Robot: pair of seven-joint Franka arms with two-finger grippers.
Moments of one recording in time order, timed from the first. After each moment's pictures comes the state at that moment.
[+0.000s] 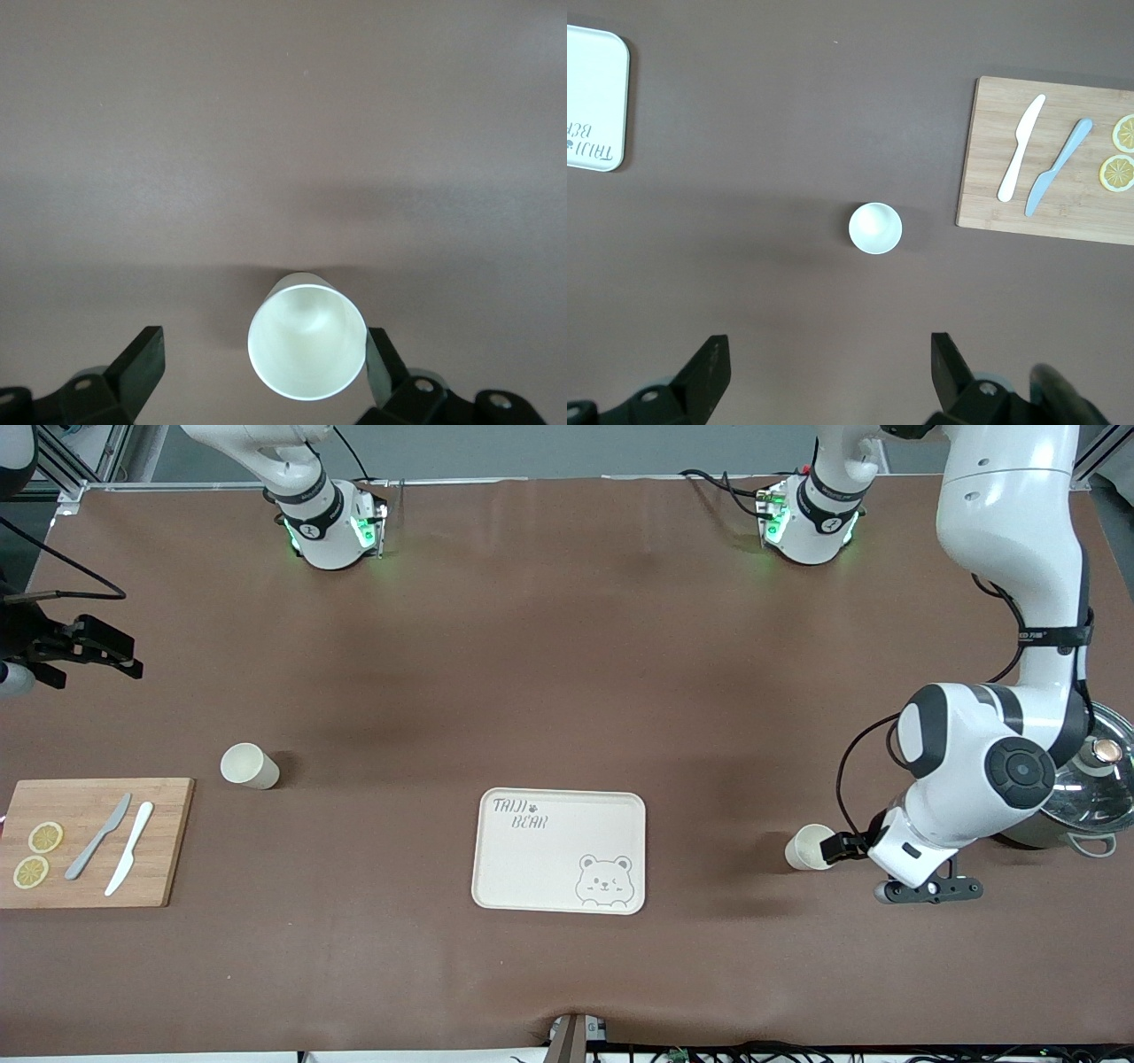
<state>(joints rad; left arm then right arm) -0.20 0.60 0.09 -1.54 -0.08 2.24 -0.11 -0.01 -0.01 -0.06 -1.63 0.02 1.60 -0.19</state>
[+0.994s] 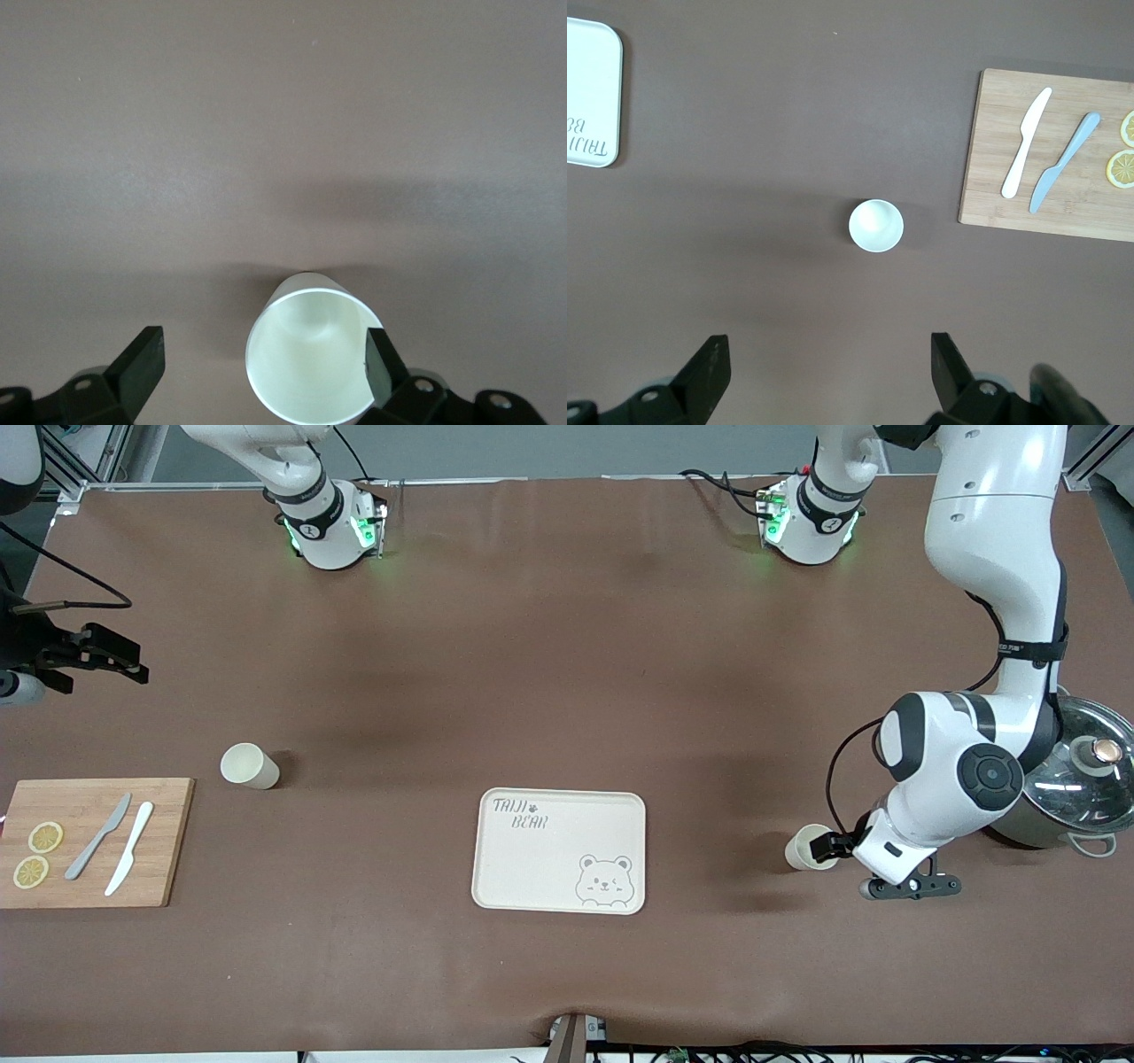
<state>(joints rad) -0.20 0.63 0.09 -1.58 -0.08 2.30 -0.12 -0.01 0.01 -0.06 -1.63 0.02 1.60 -0.19</state>
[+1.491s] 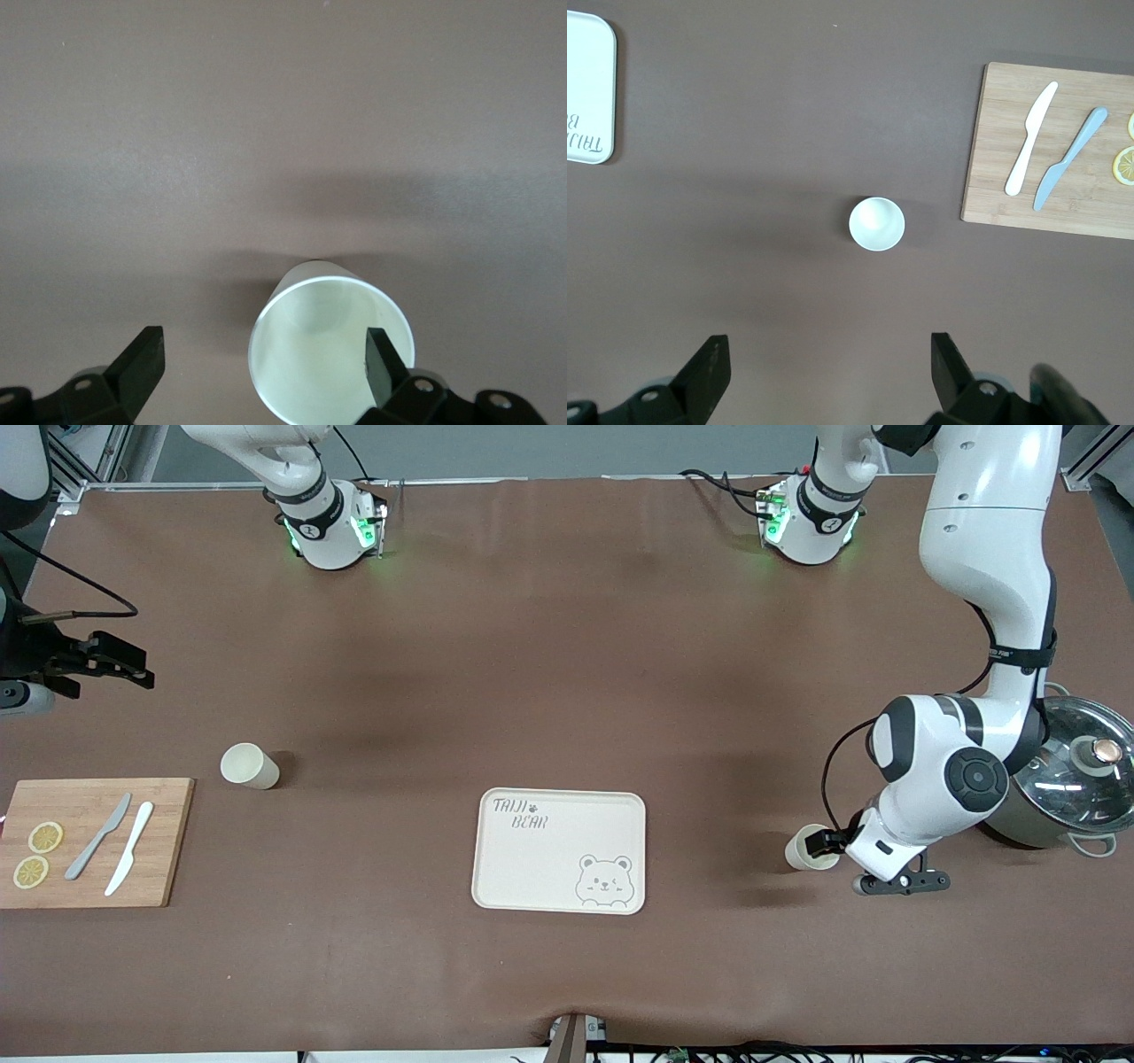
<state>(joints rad) -0.19 0.64 0.09 -1.63 -0.08 2.34 -0.12 -0.01 0.03 -0.06 -1.63 0.02 1.60 -0.19</state>
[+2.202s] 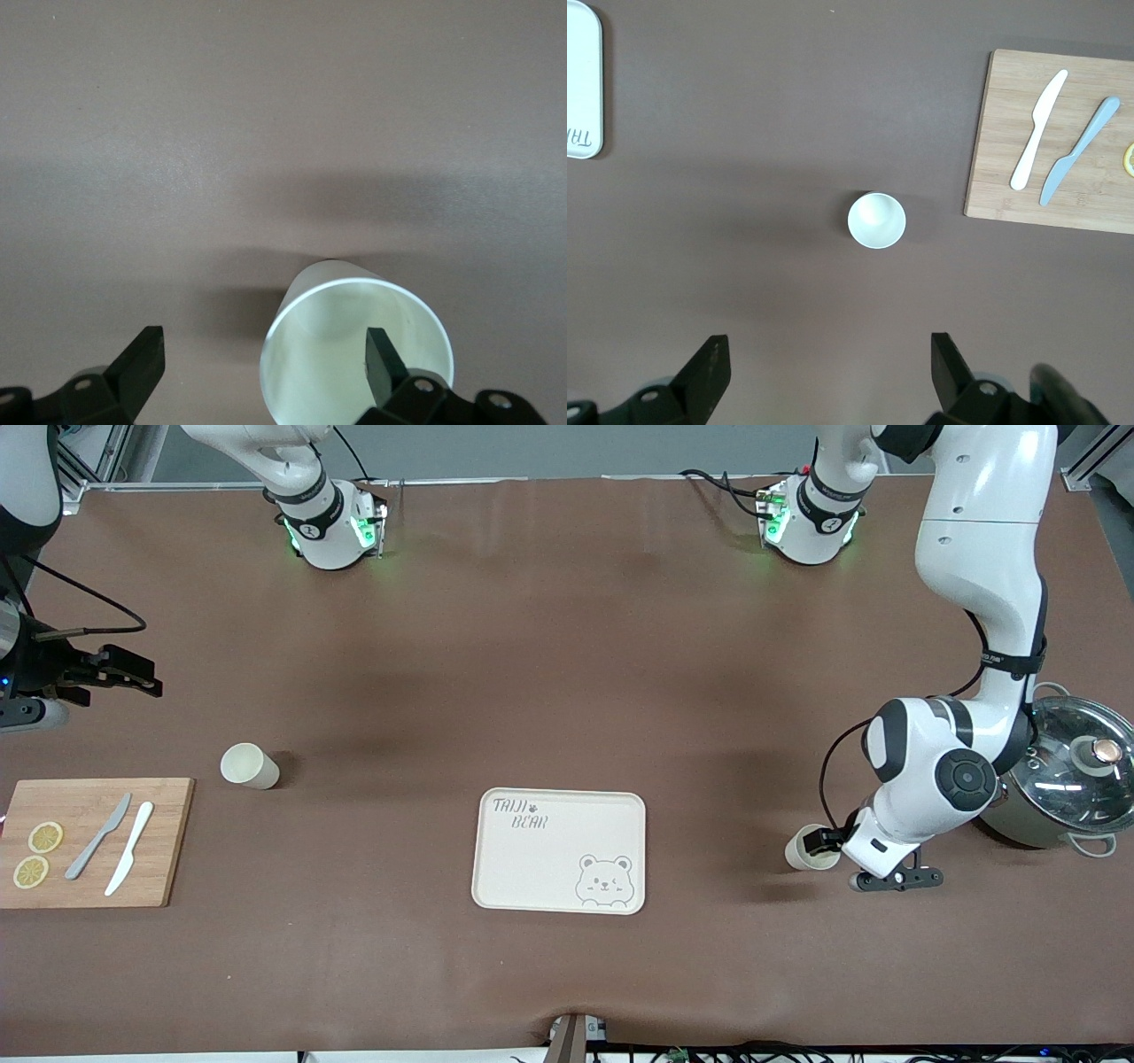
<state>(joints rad) -0.19 0.66 0.09 -1.65 -0.08 2.38 -0.12 -0.01 0.06 -0.06 -1.63 0.02 1.60 -0.19</state>
